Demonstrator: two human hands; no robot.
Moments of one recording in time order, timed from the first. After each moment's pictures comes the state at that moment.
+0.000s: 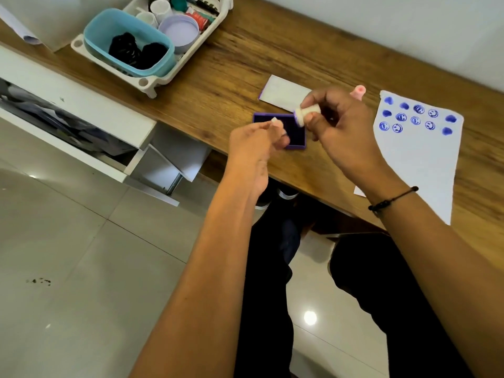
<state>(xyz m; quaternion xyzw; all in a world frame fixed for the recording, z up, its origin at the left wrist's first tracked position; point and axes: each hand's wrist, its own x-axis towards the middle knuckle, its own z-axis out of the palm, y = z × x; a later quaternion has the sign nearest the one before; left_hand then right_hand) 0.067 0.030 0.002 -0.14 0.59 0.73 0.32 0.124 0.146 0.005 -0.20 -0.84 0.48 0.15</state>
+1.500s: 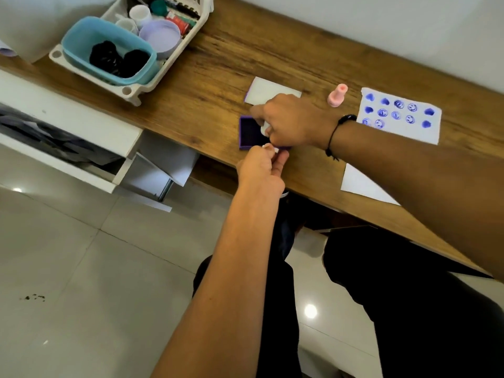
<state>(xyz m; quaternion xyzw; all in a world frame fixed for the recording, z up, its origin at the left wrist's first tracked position) 0.083 0.058 -0.012 -0.37 0.43 0.75 0.34 0.061 0.155 -0.003 0.02 -0.98 0.12 -0.16</state>
